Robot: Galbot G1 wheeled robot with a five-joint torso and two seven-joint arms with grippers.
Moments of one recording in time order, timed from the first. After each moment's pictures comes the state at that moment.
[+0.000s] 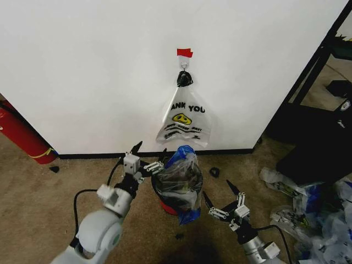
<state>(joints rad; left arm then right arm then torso) 1.38 -1.18 -0.33 -2.14 -0.30 -0.15 0.04 -1.62 1.23 0.41 1.89 0.24 0.53 -0.24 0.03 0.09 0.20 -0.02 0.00</state>
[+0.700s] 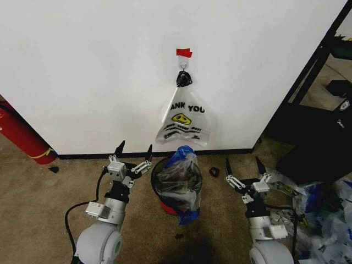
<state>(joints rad) 1.45 -1.35 -0.40 -2.14 -0.22 -0.18 0.05 -1.51 1.25 0.42 1.98 0.25 0.28 0.05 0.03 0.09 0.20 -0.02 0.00</state>
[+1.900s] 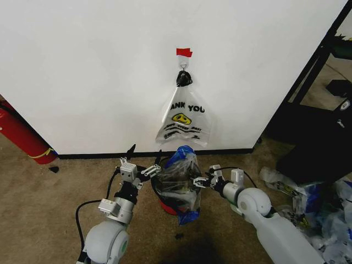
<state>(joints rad) 1.42 -1.32 -0.36 -2.11 -0.20 -0.13 0.02 -1.03 1.12 0.17 1.71 0.78 -0.60 -0.05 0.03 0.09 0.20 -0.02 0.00</state>
